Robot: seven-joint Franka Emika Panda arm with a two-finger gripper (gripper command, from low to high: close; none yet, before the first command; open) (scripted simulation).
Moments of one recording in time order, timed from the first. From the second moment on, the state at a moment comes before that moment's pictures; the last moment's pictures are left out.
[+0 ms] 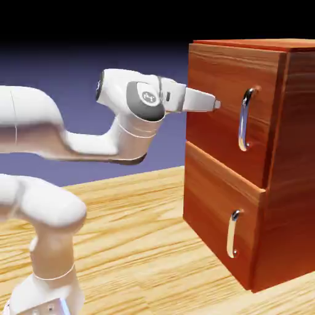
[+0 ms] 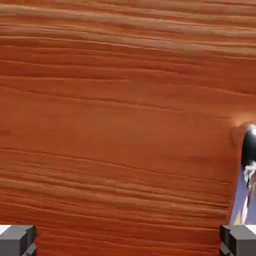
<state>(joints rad) 0.59 -1.05 -0.75 -2.60 -1.75 2.94 1.83</state>
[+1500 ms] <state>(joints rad) 0.44 -1.45 -0.47 -2.98 -2.02 2.36 2.33</state>
